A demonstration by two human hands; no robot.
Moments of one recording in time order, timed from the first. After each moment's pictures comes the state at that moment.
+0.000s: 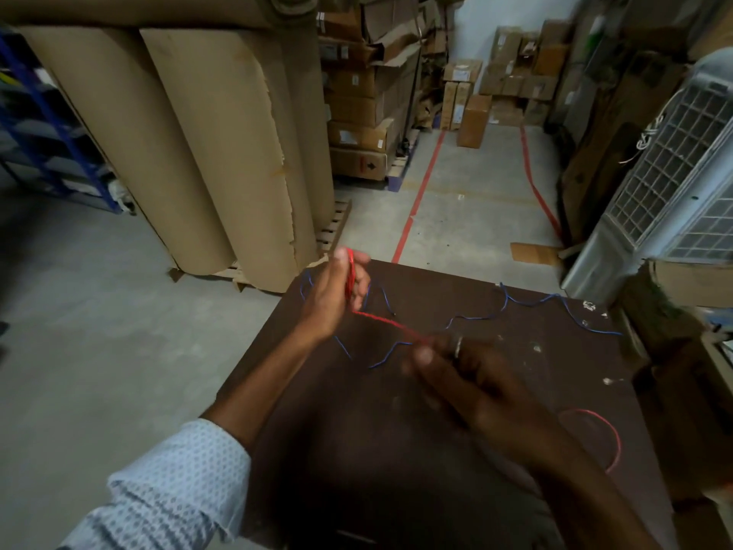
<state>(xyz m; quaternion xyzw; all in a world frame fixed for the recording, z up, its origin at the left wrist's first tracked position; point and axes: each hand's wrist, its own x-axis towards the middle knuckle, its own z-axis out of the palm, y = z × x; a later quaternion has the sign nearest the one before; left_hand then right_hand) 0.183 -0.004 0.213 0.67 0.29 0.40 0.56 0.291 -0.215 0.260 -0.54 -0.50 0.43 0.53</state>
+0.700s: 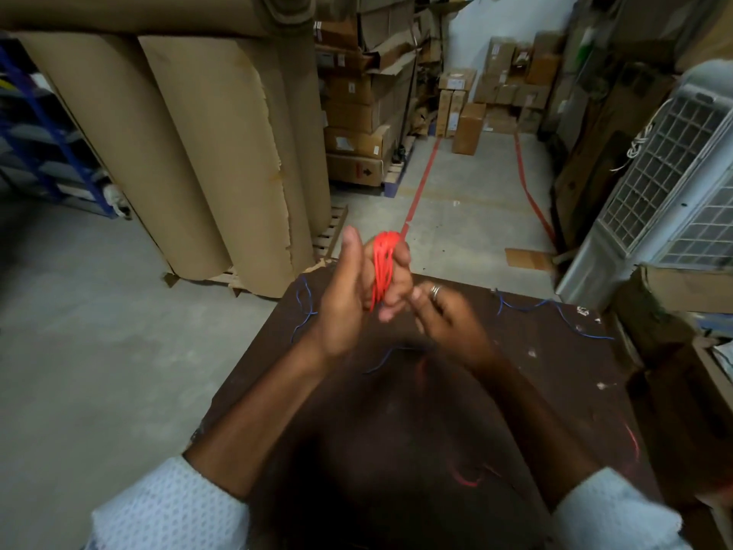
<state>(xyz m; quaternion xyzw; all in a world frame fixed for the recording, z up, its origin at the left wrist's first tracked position) 0.191 -0.067 0.283 0.61 0.07 0.36 0.71 0.352 -0.108 0.197 -0.63 -0.56 0.20 0.49</state>
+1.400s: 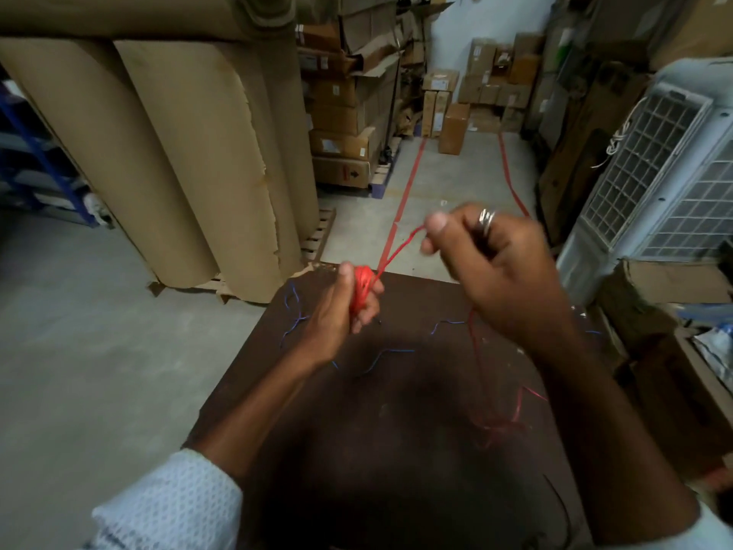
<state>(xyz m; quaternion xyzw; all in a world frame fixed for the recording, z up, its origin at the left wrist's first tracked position) 0.198 -0.031 0.223 0.70 0.23 0.36 0.57 0.329 -0.171 0.343 -0.57 -0.58 0.11 0.57</state>
